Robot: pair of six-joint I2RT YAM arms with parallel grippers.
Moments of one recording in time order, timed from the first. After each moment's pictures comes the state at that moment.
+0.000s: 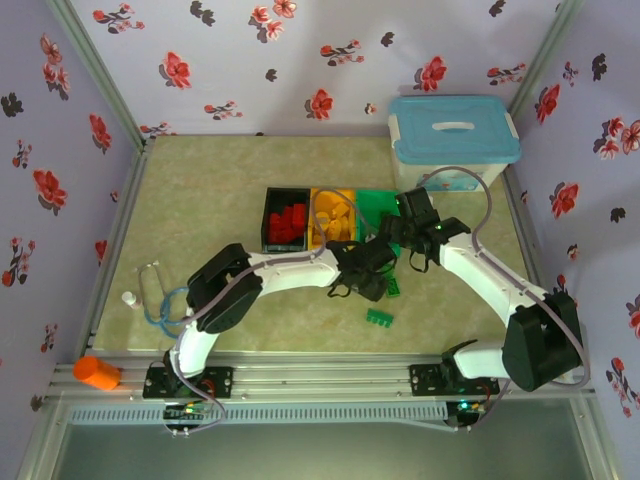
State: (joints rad) left arm -1.13 2.05 1.51 -0.58 -0.13 -0.46; right arm 0.43 1.32 0.94 -0.58 0.18 0.55
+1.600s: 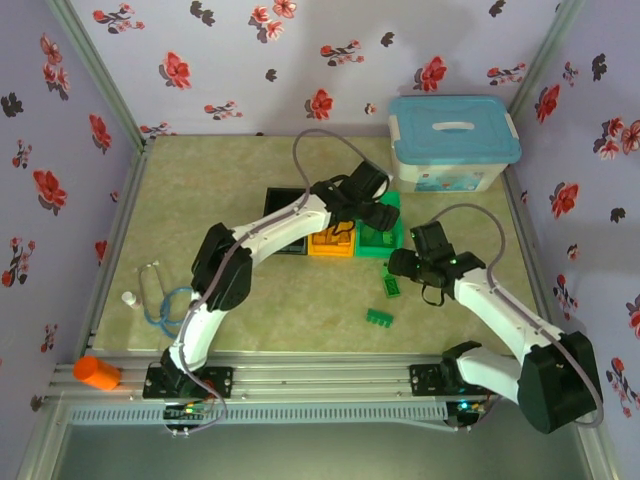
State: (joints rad) left arm -0.92 2.15 1.94 -0.61 -0.07 -0.27; right arm 0.41 1.10 0.65 -0.59 0.05 0.59
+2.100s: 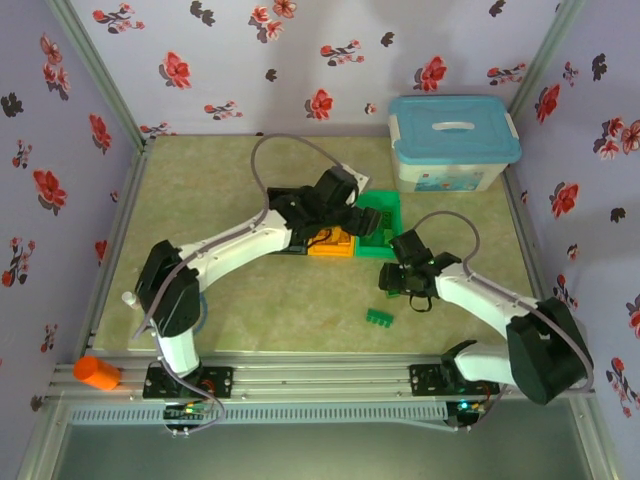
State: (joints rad) left arm -0.92 1.79 1.53 -0.41 -0.09 -0.28; right arm 0.52 1.27 0.62 -0.55 0.05 0.63
